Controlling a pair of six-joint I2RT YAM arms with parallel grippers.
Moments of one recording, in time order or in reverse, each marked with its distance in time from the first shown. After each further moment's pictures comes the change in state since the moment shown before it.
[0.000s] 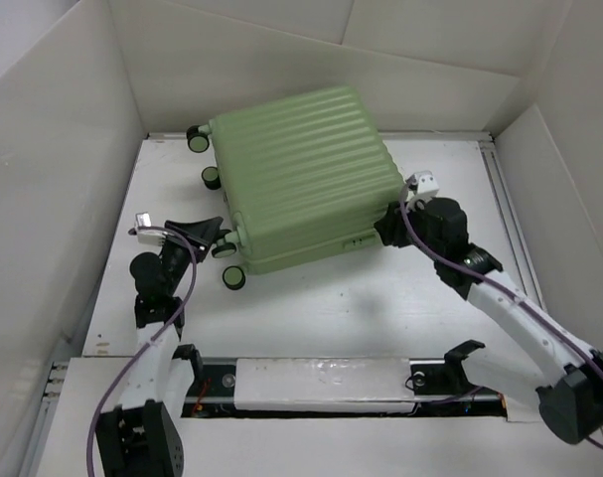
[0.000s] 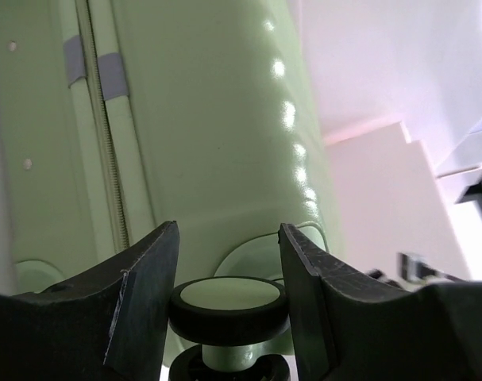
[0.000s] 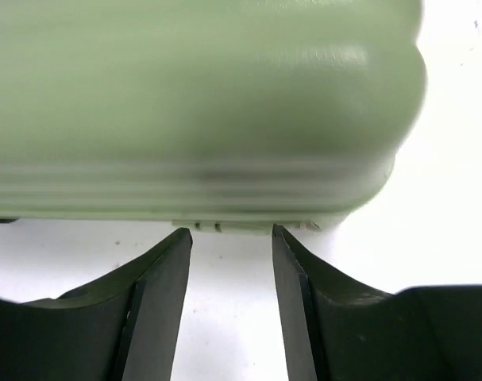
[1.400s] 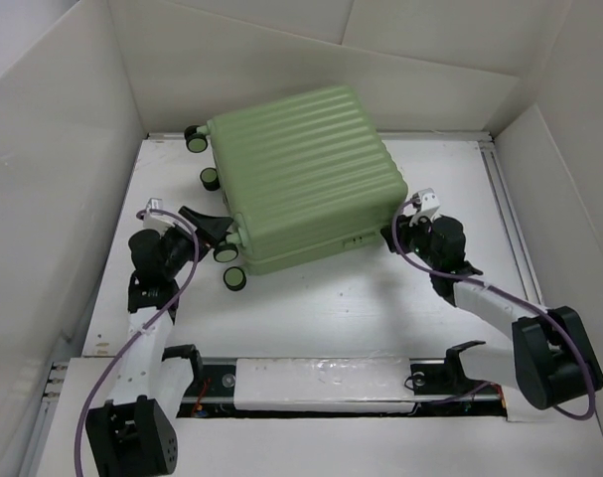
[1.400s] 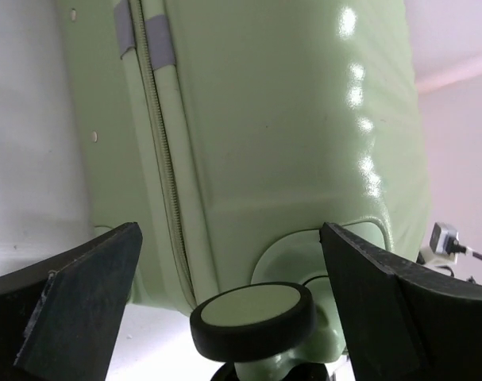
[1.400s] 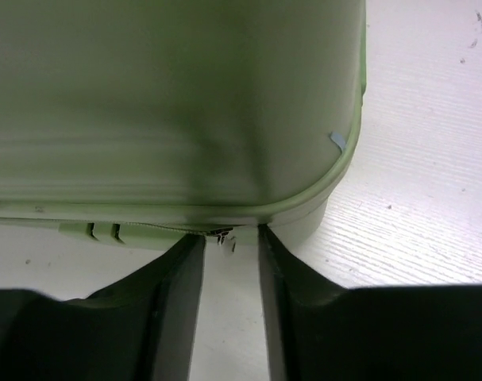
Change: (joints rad) left arm -0.027 0.007 0.207 -0.484 0.009 0.343; right arm -0.180 0.142 -0.363 0.644 -0.212 -0.077
